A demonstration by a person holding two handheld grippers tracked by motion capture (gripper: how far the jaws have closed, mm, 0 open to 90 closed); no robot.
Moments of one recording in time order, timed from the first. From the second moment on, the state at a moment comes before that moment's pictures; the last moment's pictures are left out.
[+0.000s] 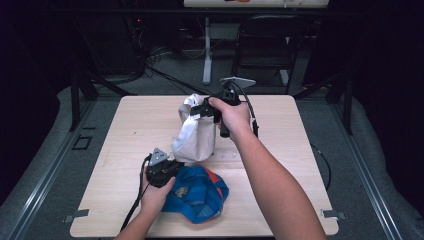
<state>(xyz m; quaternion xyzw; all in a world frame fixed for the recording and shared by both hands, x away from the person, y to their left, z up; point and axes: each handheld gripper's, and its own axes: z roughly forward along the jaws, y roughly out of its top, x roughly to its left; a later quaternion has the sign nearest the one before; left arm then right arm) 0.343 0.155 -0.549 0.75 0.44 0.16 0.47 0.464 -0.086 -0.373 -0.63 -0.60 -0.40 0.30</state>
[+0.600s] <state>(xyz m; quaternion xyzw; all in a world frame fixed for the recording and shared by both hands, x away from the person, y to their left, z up) 0.299 0.207 -0.522 0.76 0.43 0.18 0.46 0.423 -0.136 -0.351 -0.59 -0.65 -0.44 0.19</state>
